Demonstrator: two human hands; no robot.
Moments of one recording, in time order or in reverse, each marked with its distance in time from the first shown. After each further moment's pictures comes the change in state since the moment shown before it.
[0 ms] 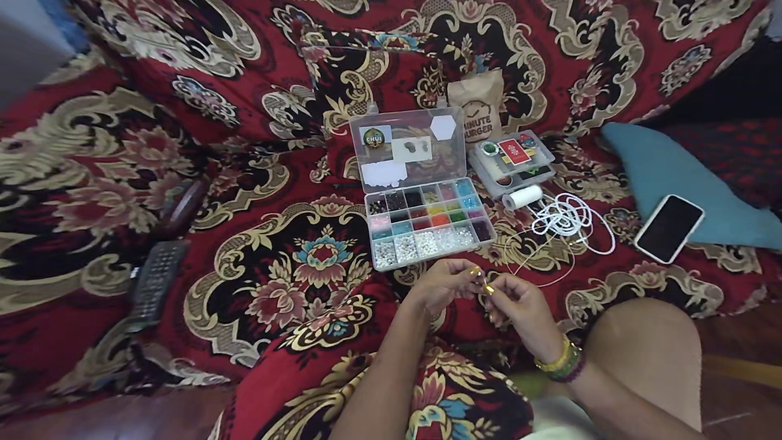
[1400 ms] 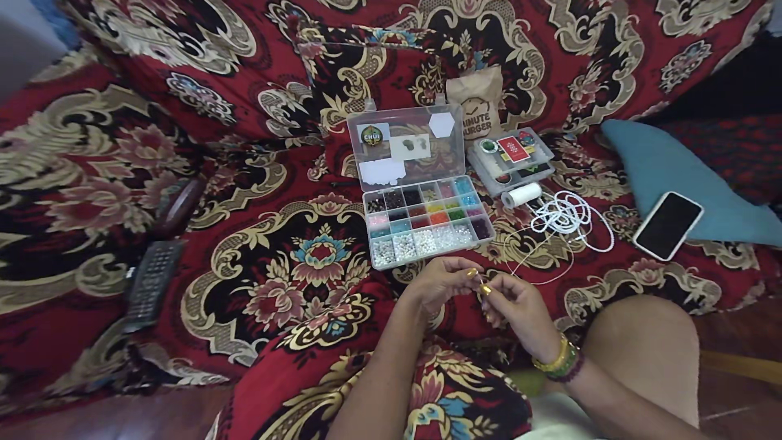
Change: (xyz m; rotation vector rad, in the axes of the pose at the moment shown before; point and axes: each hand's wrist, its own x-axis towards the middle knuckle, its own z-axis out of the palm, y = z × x) left_hand -0.003 0.004 -0.002 -0.034 0.030 -0.028; right_hand -0.001 0.001 0.001 0.001 -0.027 -0.014
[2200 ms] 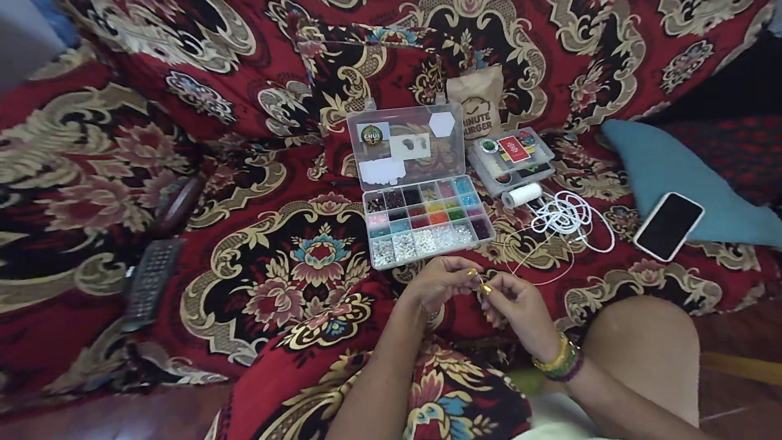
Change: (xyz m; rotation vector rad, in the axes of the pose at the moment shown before) left_hand 0.001 0.000 -0.001 -0.016 -0.003 0.012; right_hand 0.002 -0.002 0.000 -0.023 0.008 0.014
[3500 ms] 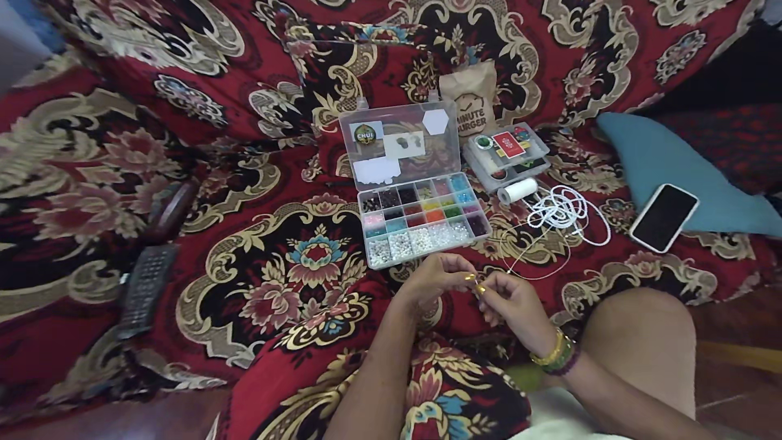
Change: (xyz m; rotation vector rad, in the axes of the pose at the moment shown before) left_hand 0.000 -0.001 -0.006 0.225 -0.086 0.100; right_hand -0.002 0.002 -0.004 -0.029 -0.042 0.063
